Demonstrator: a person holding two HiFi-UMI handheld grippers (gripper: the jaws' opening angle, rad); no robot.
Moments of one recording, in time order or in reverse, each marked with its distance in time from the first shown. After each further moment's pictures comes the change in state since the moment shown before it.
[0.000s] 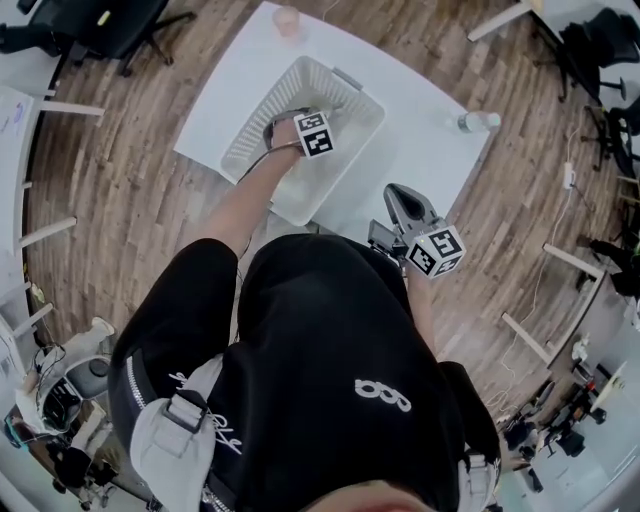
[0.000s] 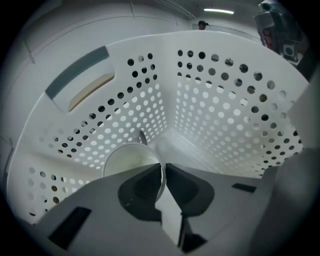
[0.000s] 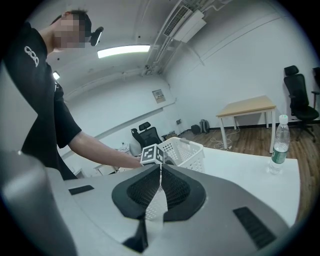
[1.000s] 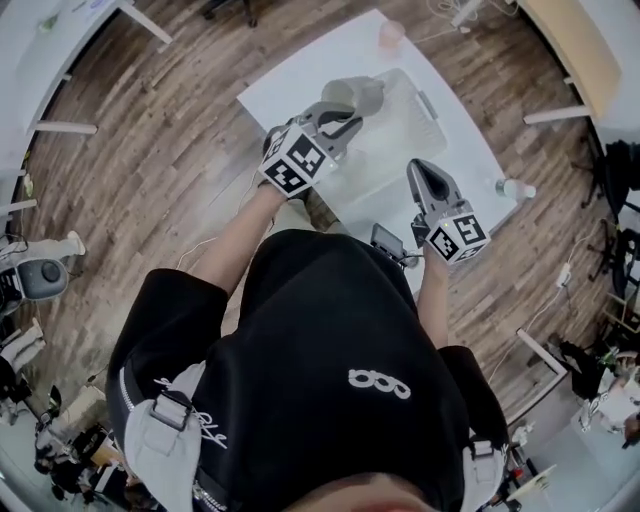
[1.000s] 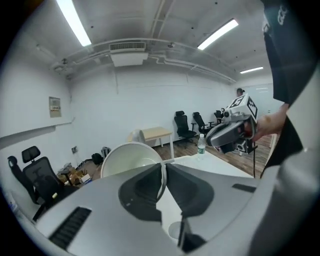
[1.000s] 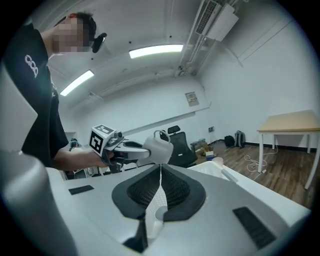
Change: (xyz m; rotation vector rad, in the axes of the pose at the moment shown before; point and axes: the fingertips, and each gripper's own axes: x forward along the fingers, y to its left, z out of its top) left arm -0.311 -0.004 -0.011 -0.462 -0.656 0.421; right arm 0.081 0.067 0.080 -0.231 -0.026 0.330
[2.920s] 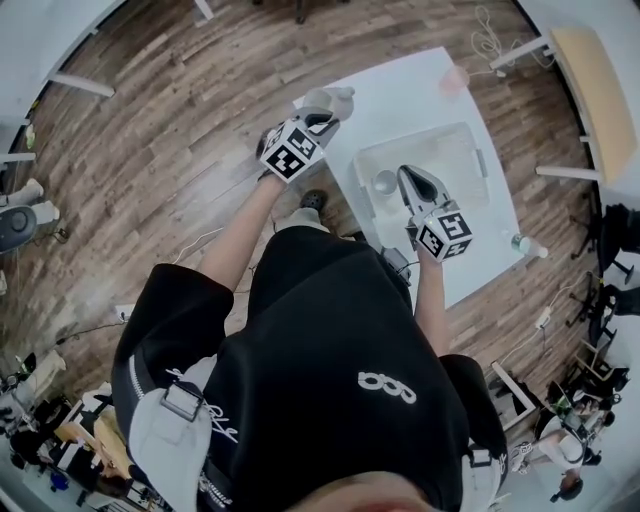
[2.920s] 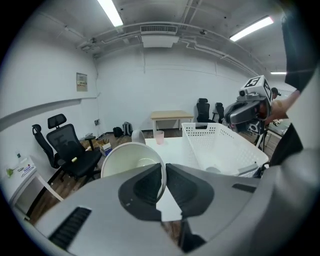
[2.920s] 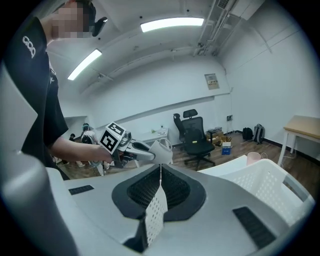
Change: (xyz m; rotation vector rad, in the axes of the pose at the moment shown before) left arm -0.096 0.143 -0.184 -0.213 0.185 0.168; right arm 0.176 0.077 -0.029 -0.108 0.206 0.133
